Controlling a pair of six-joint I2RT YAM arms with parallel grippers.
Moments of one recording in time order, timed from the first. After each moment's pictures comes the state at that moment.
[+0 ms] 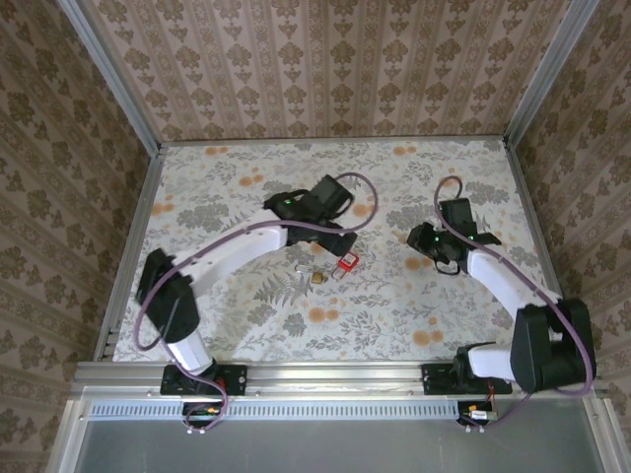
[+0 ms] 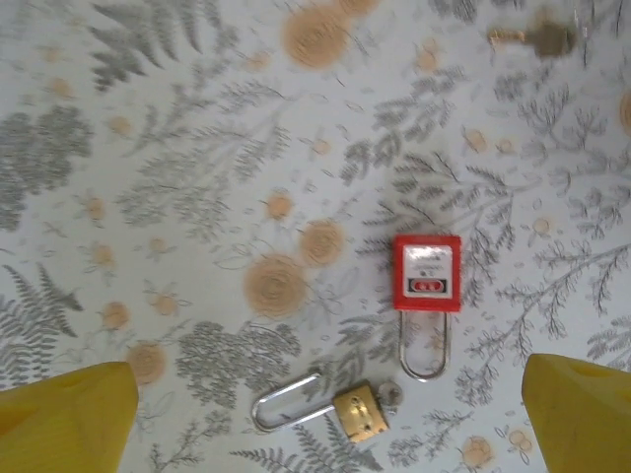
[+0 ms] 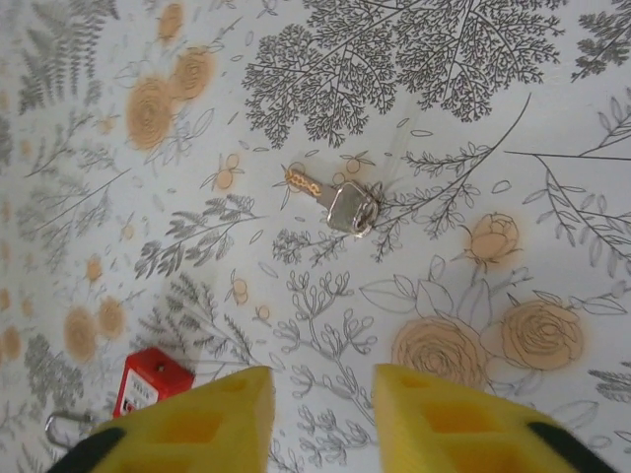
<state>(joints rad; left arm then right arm) -0.89 1.67 1.47 -0.81 -0.19 -0.15 0.12 1.32 0.77 -0.39 -0.18 0.62</state>
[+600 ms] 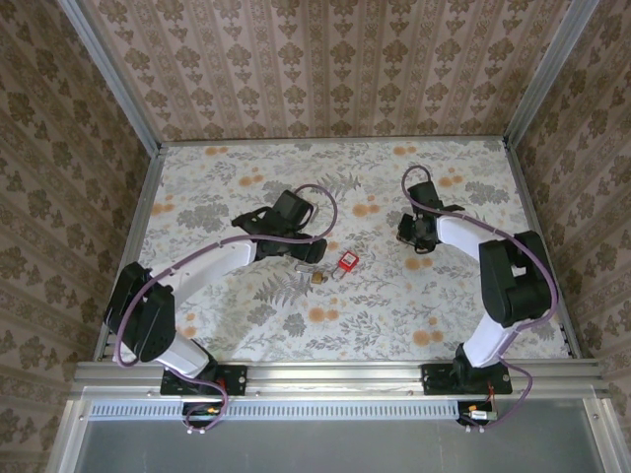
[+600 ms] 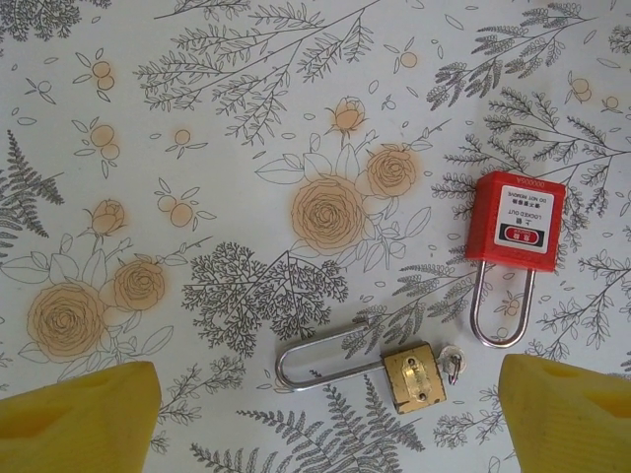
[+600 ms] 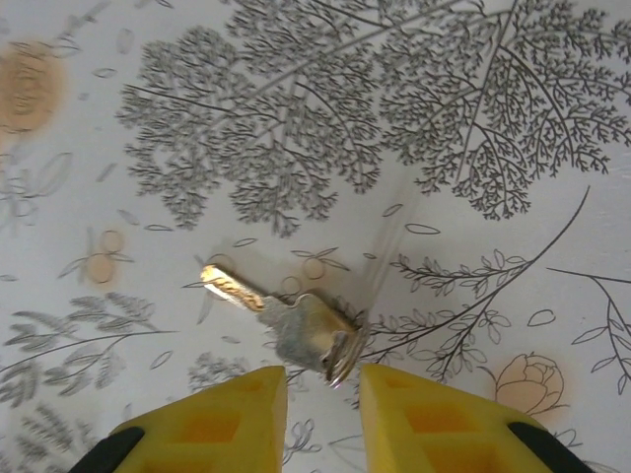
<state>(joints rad) -0.76 1.52 1.12 -0.61 -0.06 -0.23 0.19 1.71 1.00 -0.43 0.02 0.61</state>
